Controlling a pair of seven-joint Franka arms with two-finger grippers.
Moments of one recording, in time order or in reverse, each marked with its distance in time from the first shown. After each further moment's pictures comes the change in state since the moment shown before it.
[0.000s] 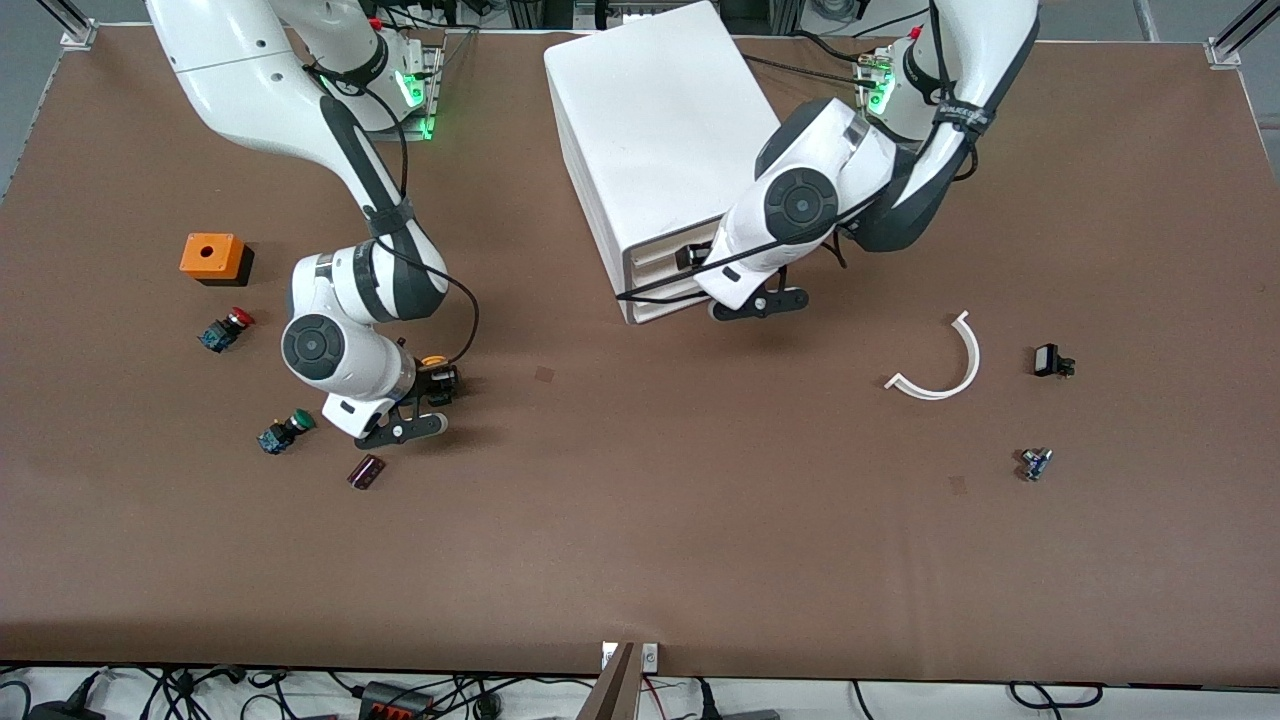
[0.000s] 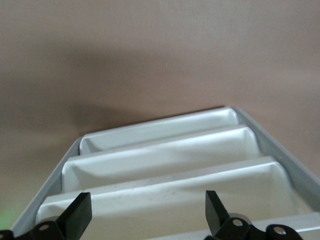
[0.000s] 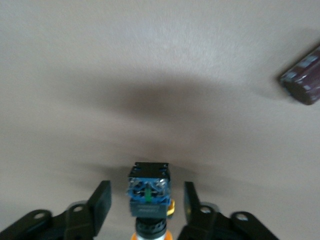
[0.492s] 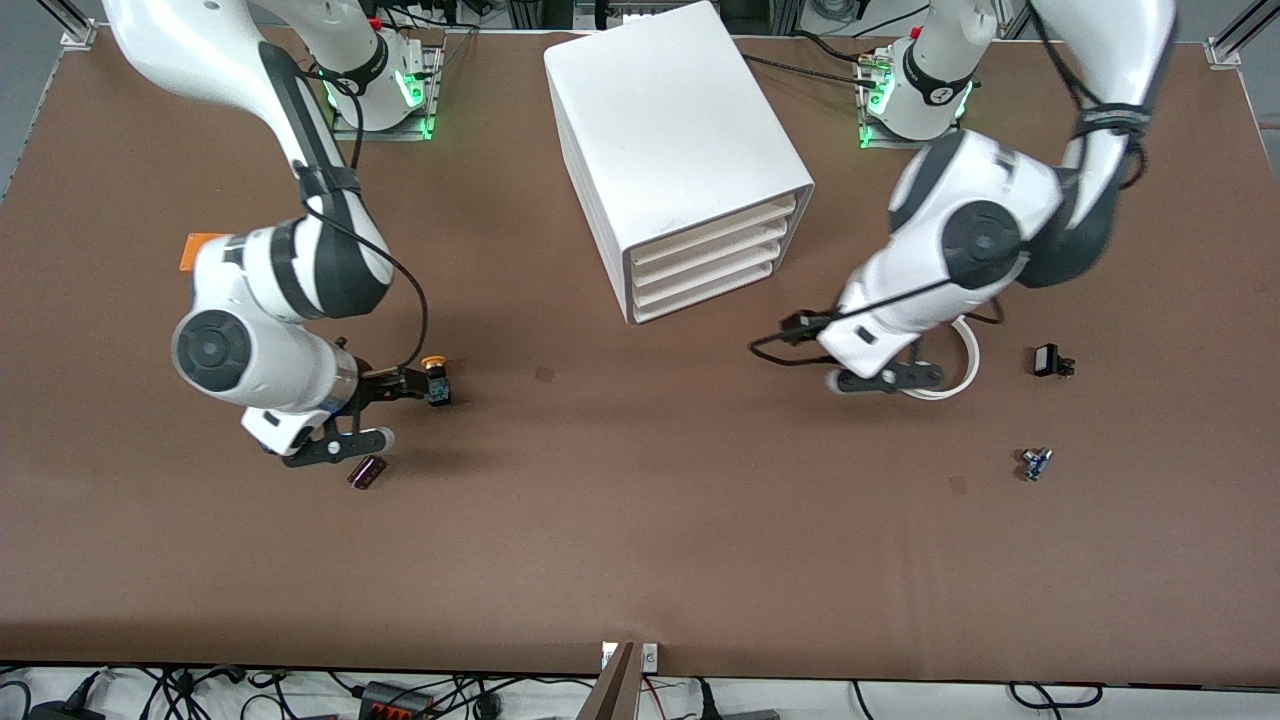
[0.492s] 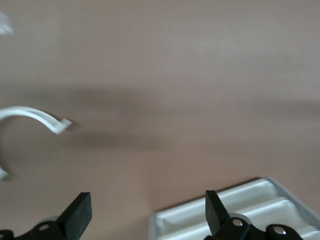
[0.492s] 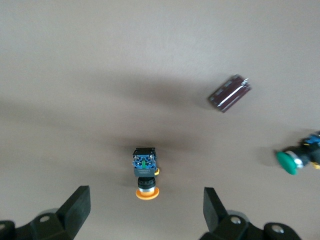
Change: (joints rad) left arm 0.237 -0.011 0.022 0.133 0.180 -0.060 0.357; right arm -0.007 -0.069 -0.062 0.274 0.000 -0.341 0.014
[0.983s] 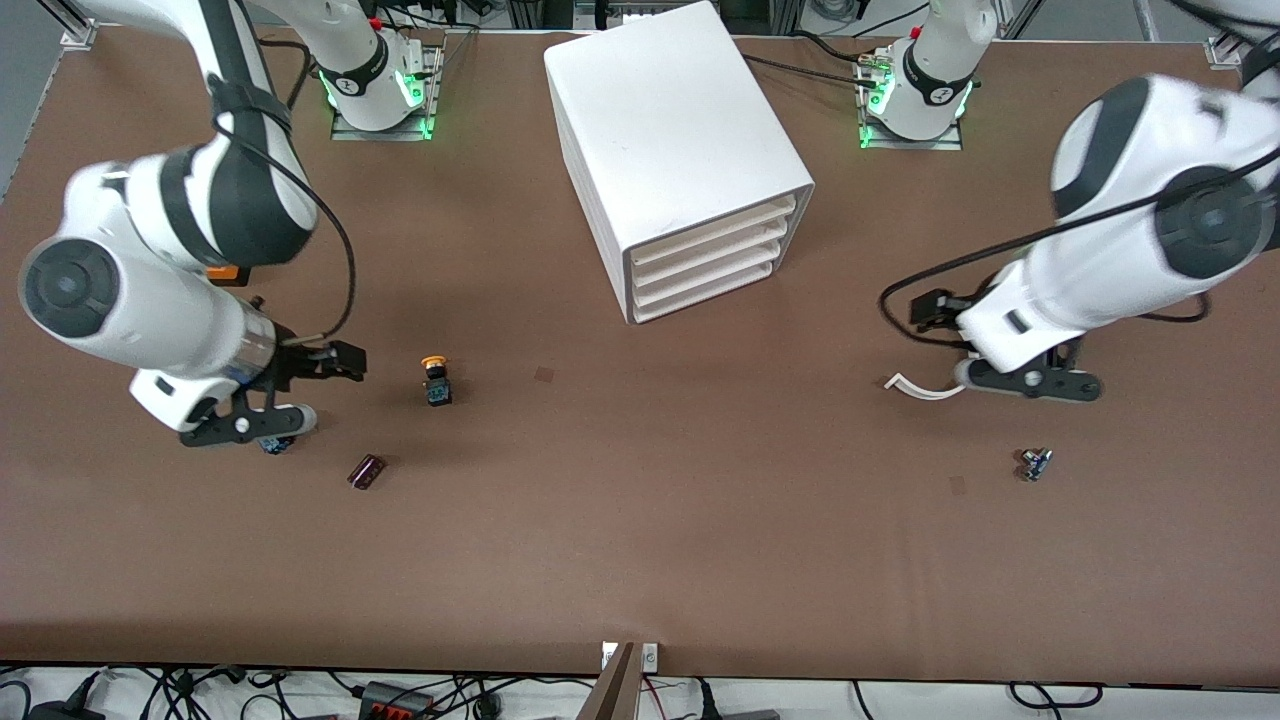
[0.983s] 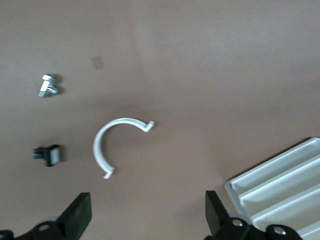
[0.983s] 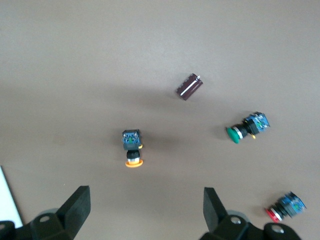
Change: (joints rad) left arm 0.107 -0.054 0.040 0.230 0.069 -0.327 0.342; right arm -0.002 -0.133 -0.053 0.066 -0.033 -0.184 0.000
